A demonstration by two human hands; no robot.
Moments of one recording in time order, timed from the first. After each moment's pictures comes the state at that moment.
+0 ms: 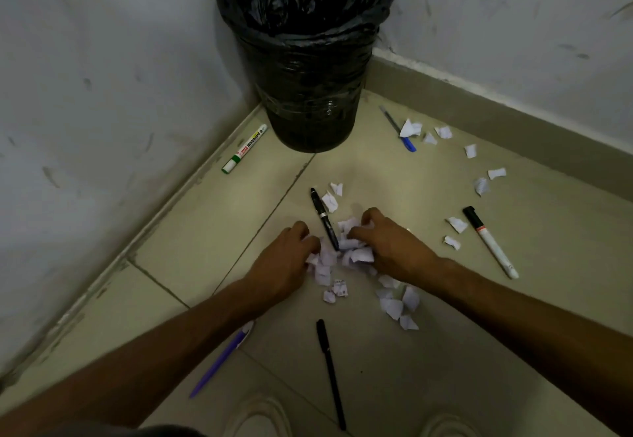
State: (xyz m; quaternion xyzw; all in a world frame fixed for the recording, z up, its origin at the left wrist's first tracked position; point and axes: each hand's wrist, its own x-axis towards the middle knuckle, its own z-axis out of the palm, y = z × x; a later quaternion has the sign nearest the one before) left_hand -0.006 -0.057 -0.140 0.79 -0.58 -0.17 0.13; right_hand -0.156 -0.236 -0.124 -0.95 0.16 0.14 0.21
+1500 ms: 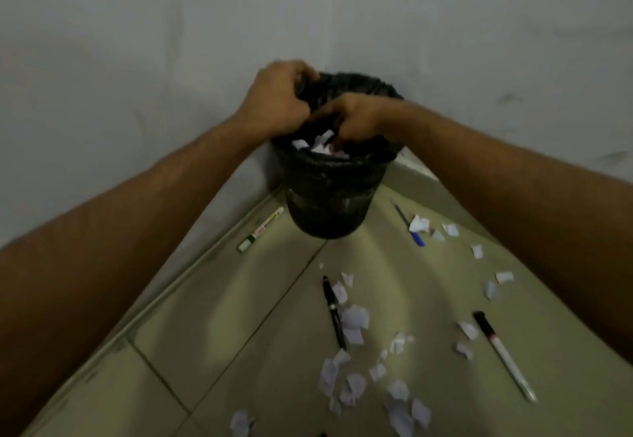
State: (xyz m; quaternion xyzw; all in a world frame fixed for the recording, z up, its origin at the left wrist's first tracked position) left_hand 0.179 -0.225 0.120 0.83 -0.42 0.00 0.35; right_hand 0.094 -0.356 0.113 -0.96 0.17 0.10 0.19
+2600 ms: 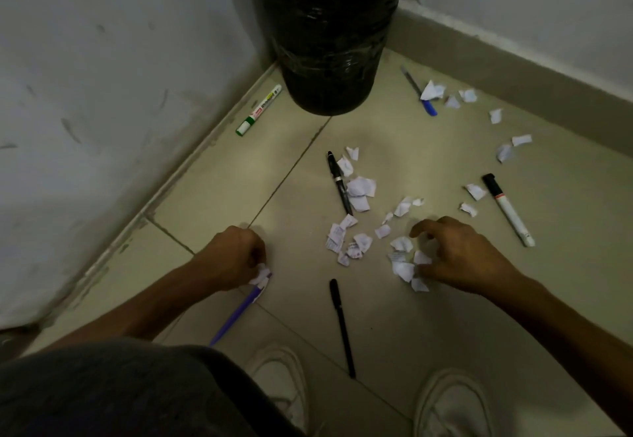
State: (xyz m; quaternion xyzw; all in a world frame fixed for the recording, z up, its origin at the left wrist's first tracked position) left_hand 0.033 0.032 -0.103 0.82 -0.47 -0.33 -0.04; right_hand -0.238 -0.218 -0.086 -0.88 0.33 0.20 0.27
